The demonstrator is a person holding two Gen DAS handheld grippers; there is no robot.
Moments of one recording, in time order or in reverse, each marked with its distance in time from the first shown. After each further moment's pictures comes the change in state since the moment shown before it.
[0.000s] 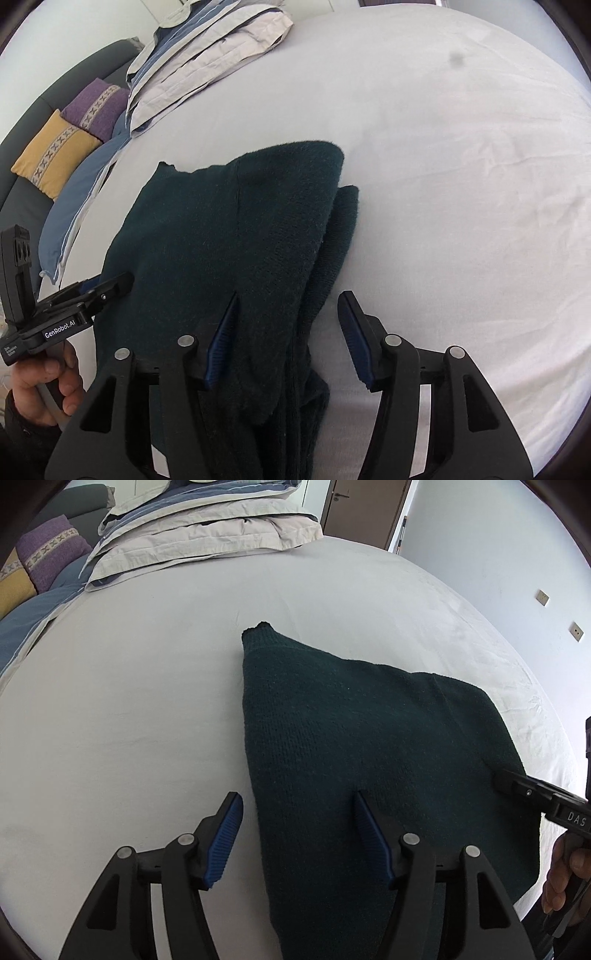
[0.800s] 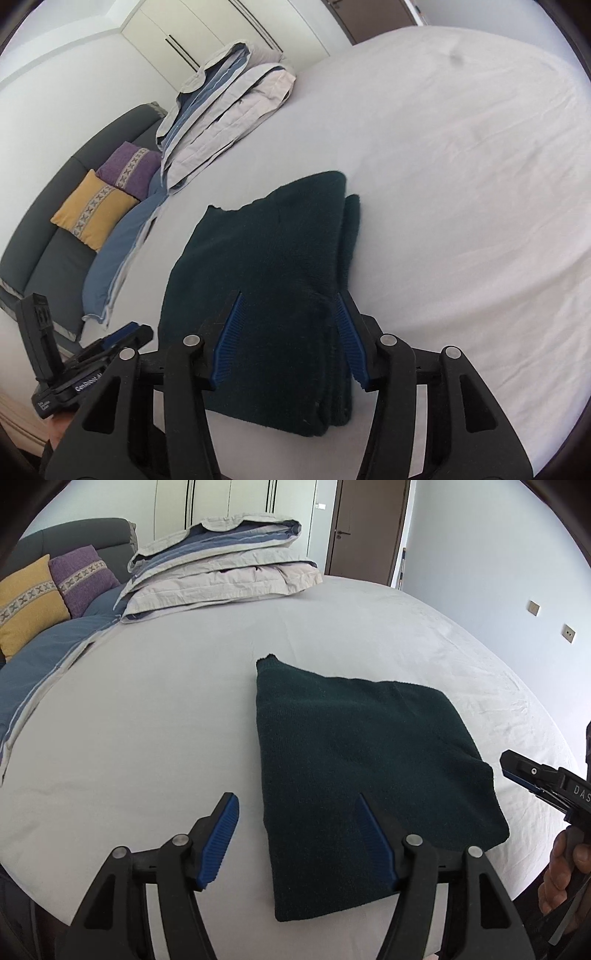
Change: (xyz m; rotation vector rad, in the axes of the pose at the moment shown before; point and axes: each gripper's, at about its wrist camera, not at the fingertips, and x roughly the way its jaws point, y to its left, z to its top) left arm -0.083 -0.017 -0.058 0.007 -0.186 0.073; right arm -0.080 -0.021 -0.079 0.080 -0.210 0.135
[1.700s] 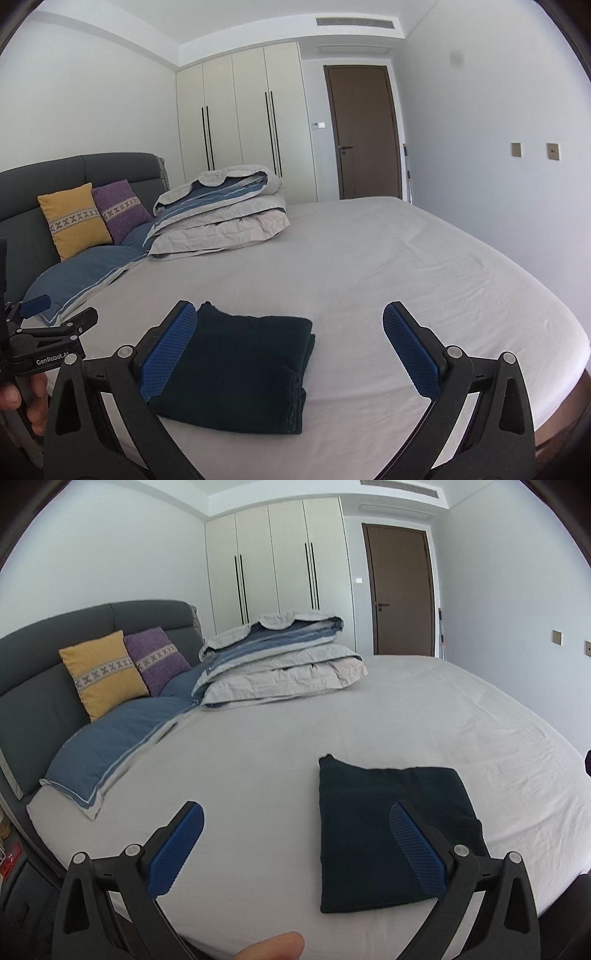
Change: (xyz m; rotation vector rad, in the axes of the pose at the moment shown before) left arm -0.127 -0.020 0.007 -0.002 -0.271 0.244; right arm -0.210 0.099 -0.023 -0.315 -0.429 -0.222
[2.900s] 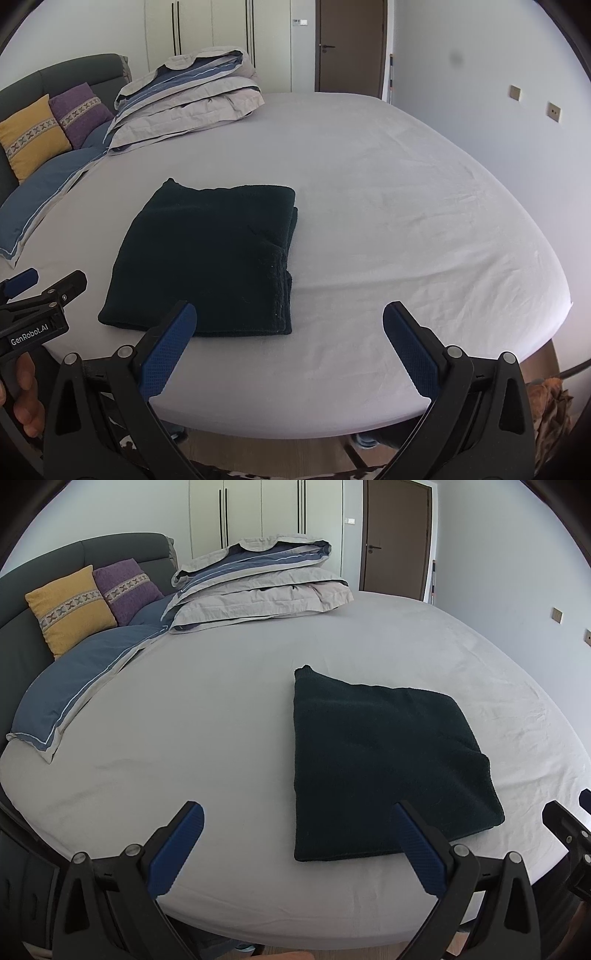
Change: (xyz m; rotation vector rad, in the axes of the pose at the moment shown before) left arm 0.058 -0.005 -0.050 -0.020 0.239 -0.088; right arm 0.066 0.016 -0.069 -0.039 0.406 -0.163
